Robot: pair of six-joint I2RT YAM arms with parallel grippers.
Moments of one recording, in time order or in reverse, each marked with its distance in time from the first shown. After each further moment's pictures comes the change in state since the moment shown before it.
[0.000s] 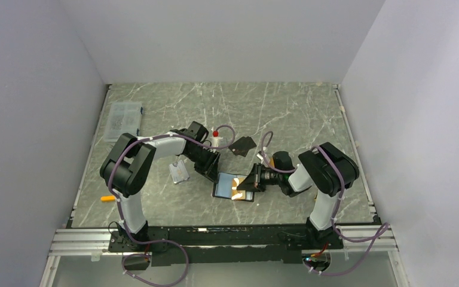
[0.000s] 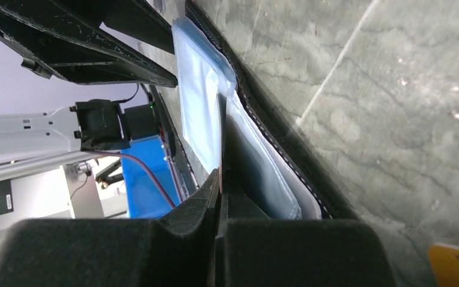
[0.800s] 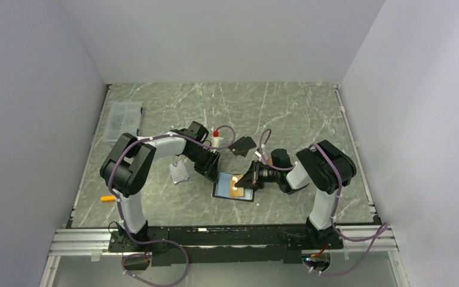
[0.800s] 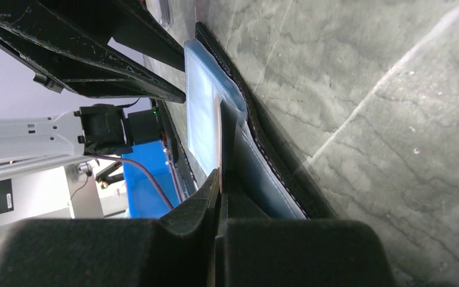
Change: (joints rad) left arm 0.000 0.000 0.000 -0.001 0.002 0.012; right arm -0.001 0.041 0.049 0.016 -0.013 0.007
